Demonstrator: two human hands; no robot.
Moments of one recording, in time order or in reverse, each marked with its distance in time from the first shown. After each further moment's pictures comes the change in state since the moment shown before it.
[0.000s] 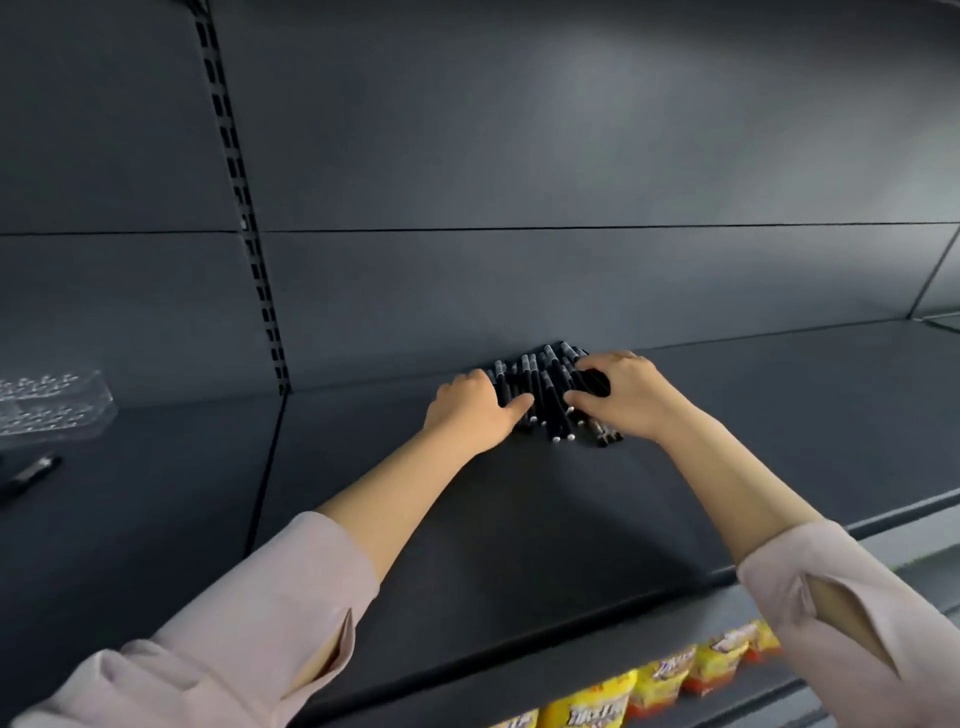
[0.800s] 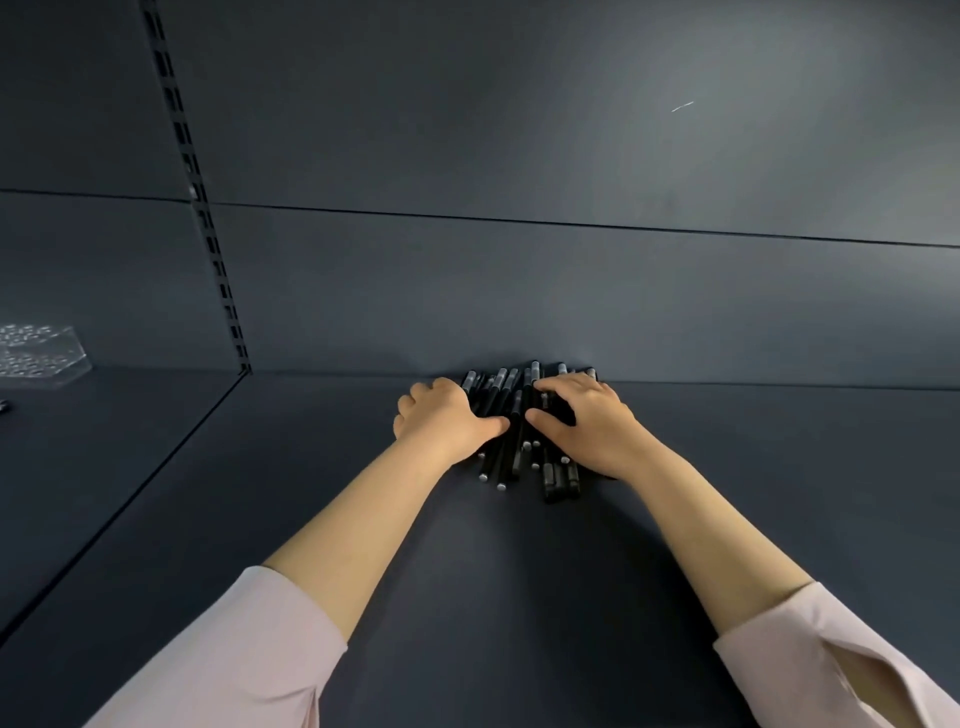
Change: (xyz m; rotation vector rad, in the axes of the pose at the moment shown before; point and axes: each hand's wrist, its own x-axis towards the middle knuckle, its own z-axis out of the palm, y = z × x) left_hand 0.041 0.048 0.031 -0.085 0.049 -0.447; right_hand 0.070 0.051 0.029 0.147 -0.103 -0.313
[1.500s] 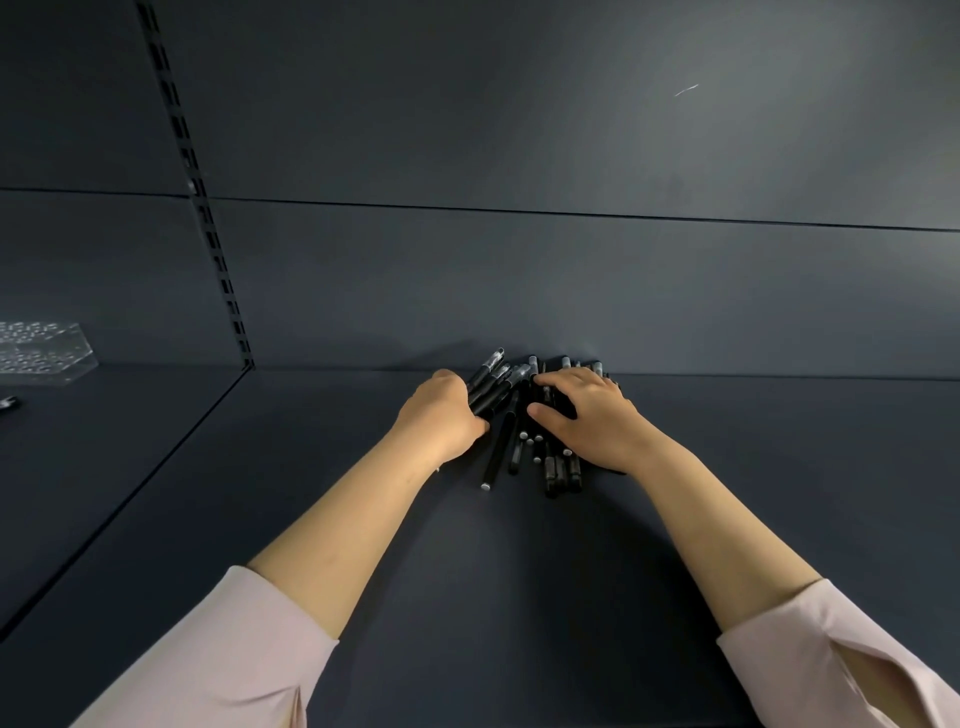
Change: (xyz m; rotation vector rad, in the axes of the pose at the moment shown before) left_hand -0.013 -0.002 -0.012 -0.056 -0.034 0.083; right_hand -0.002 0.000 -0.003 0.005 -0.060 0.015
